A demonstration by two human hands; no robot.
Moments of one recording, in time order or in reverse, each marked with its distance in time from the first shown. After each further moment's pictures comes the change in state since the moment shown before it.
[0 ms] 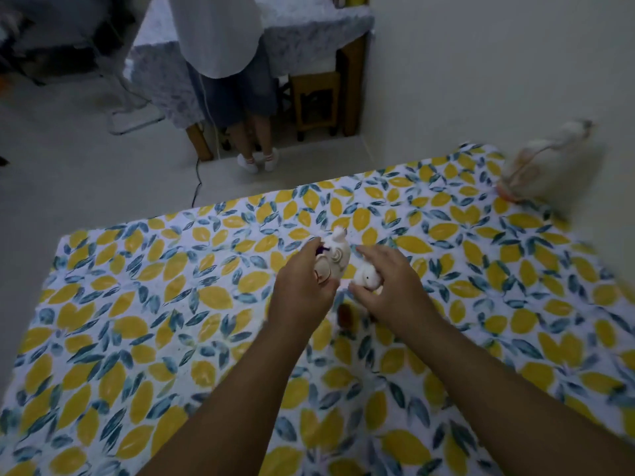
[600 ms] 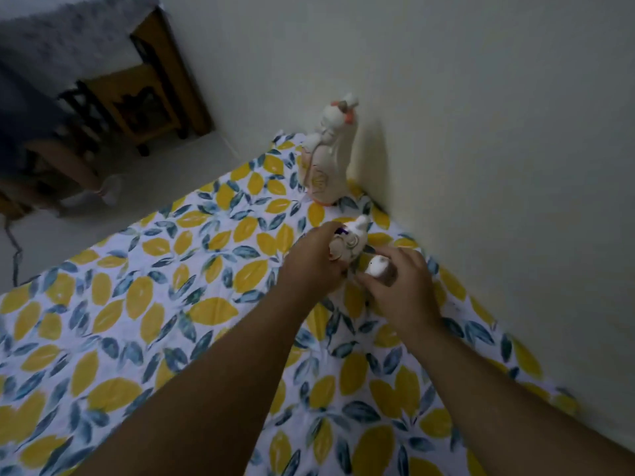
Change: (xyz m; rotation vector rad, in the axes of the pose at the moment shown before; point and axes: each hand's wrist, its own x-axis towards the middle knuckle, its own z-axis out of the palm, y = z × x) left_hand 0.146 0.200 0.351 0.103 -0.531 0.339; right_hand 0.019 0.310 -0.192 0.001 0.463 0.506
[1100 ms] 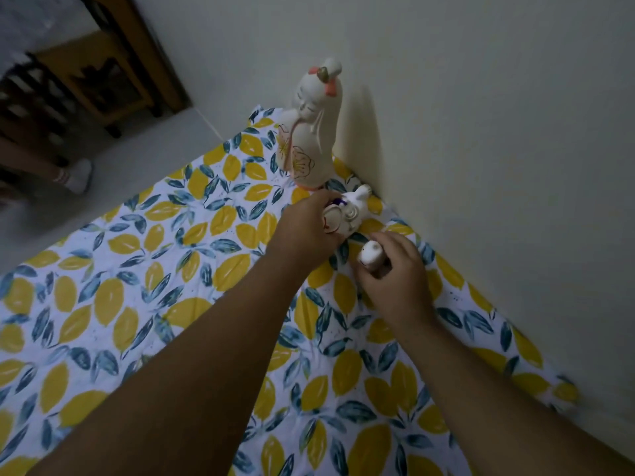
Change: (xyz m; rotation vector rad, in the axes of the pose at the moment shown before) left_hand 0.033 -0.004 -0.001 -0.057 0.011 0.068; right_hand 0.002 0.011 0.012 -0.003 0.076 -0.054
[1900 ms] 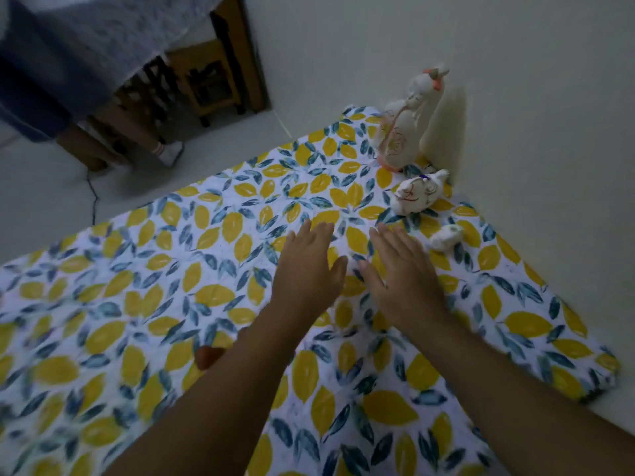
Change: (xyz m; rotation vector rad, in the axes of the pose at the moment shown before) left_hand -0.209 -0.028 -0.074 0.210 0.178 -0.157; right_hand -0.111 -0.105 0.014 -0.274 -0.320 -0.323
